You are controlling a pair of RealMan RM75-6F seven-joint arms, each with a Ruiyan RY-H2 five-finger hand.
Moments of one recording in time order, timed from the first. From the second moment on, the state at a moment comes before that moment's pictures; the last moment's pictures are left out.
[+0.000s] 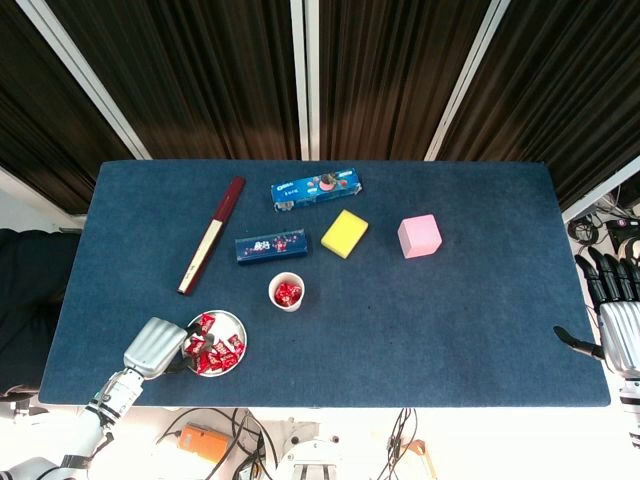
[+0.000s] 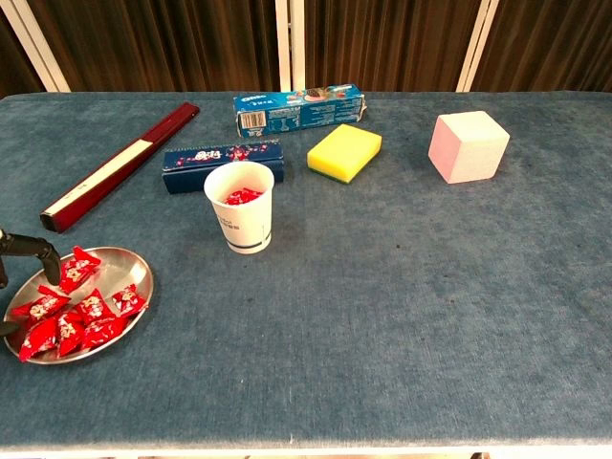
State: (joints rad) left arm -0.37 -1.37 0.14 -1.54 1.51 1.17 0.28; right arm 0.09 -0.98 0.10 -1.69 -1.53 1.52 0.00
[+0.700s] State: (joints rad) left arm -0.38 -1.39 0.12 -1.52 1.51 1.11 0.25; right arm 0.10 -0.98 0.10 -1.70 -1.52 1.51 -0.02
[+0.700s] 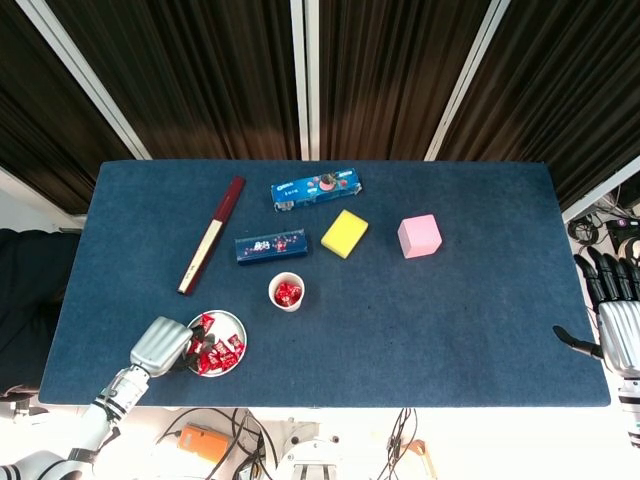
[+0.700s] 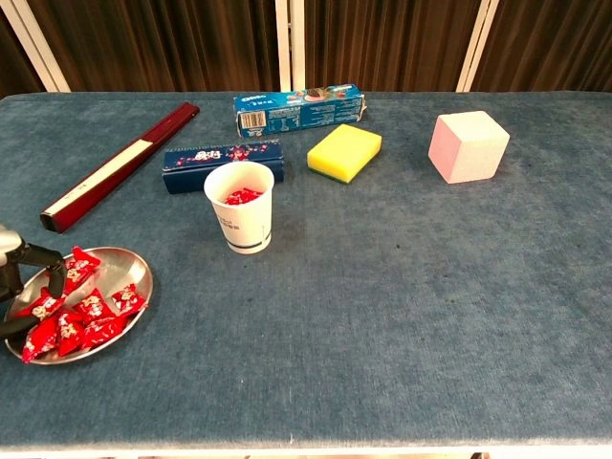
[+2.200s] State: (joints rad) left arm -0.75 -1.45 -0.20 -1.69 1.17 0.93 0.40; right arm 0.08 -0.98 0.10 -1.65 -1.49 1.50 0.04
